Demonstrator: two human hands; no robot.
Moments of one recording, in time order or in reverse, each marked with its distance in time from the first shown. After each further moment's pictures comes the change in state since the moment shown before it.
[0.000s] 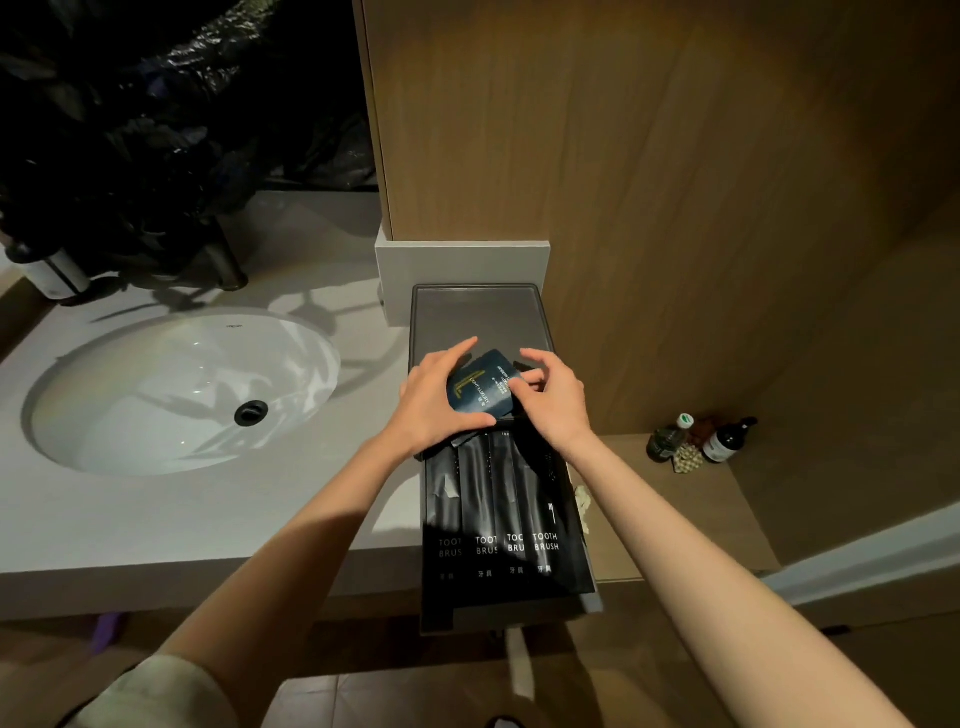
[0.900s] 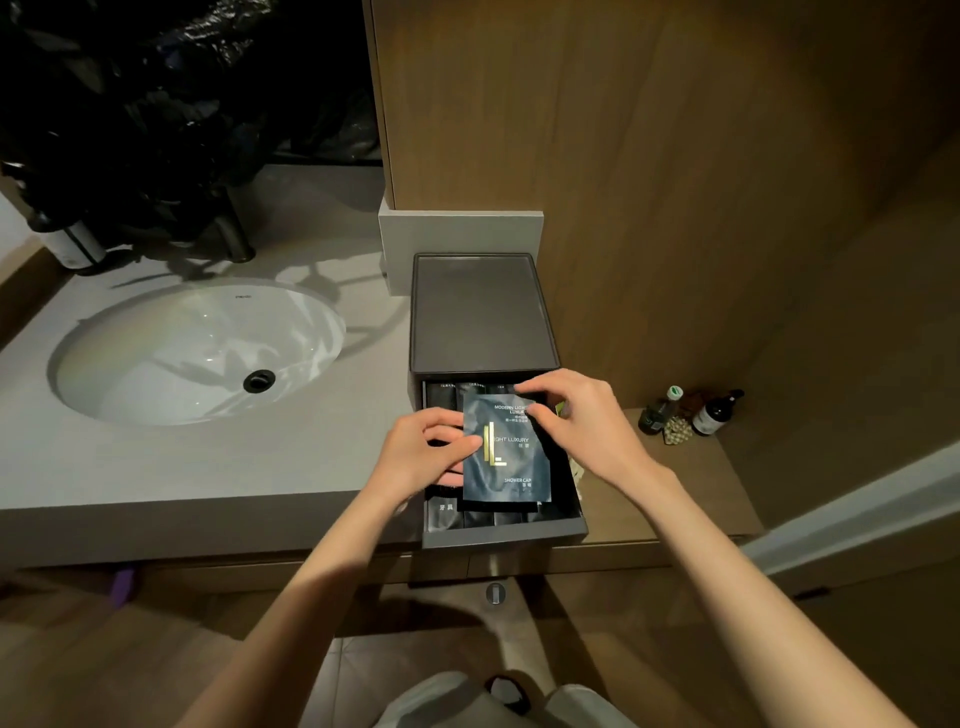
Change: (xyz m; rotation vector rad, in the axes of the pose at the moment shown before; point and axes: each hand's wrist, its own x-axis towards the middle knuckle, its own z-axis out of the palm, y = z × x) left_hand -0.125 0.036 0.010 -0.585 -0.024 -0.425; right_hand -0.099 0.009 -0.055 -0.353 -0.155 -0.401
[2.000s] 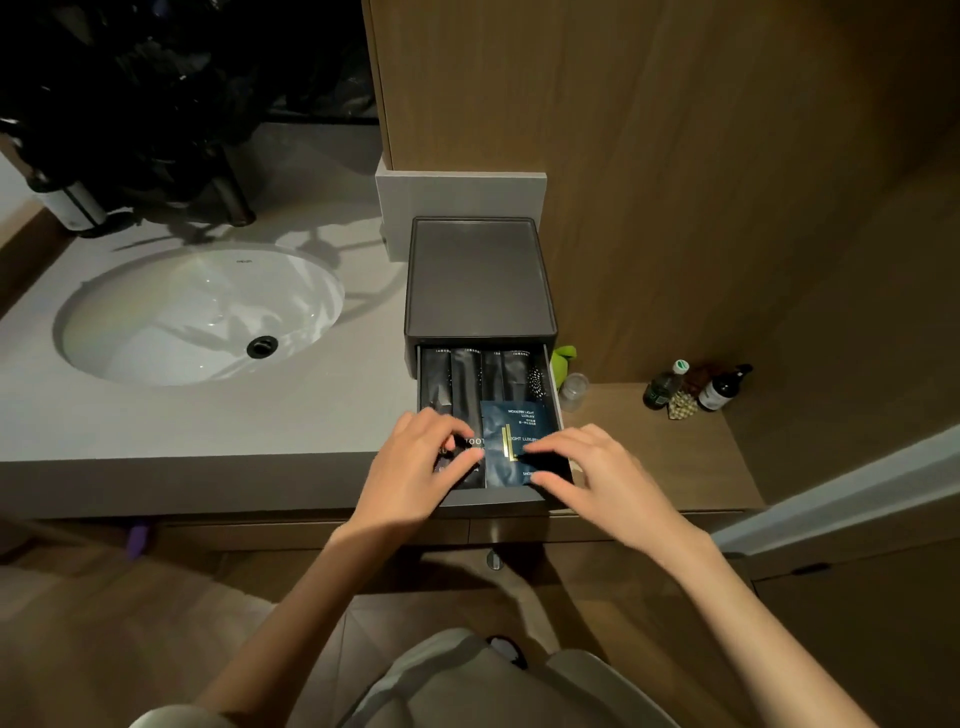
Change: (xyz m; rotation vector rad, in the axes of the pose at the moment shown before) left_hand -0.042 -0.034 0.013 0.760 0.102 0.457; right_hand -0.081 0.030 0.011 -0.144 -0.236 -0.040
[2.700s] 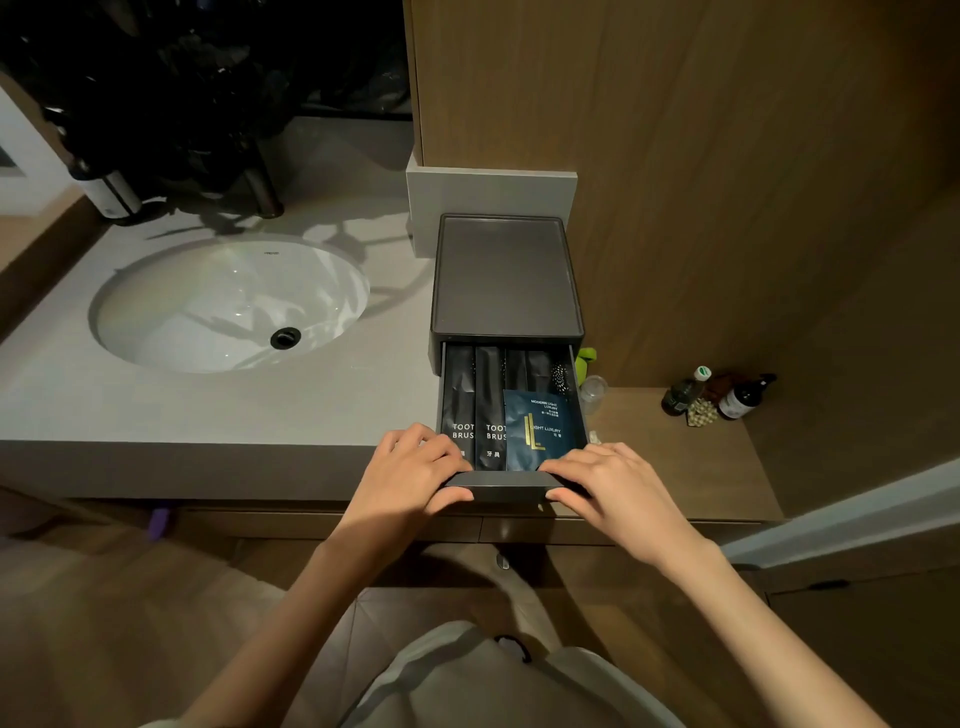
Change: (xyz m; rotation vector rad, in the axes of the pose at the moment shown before) left_hand -0.020 -0.015 -0.025 0.383 -0.212 0.166; right_hand 0.004 -0.004 0.011 -0.326 -0.062 -0.156
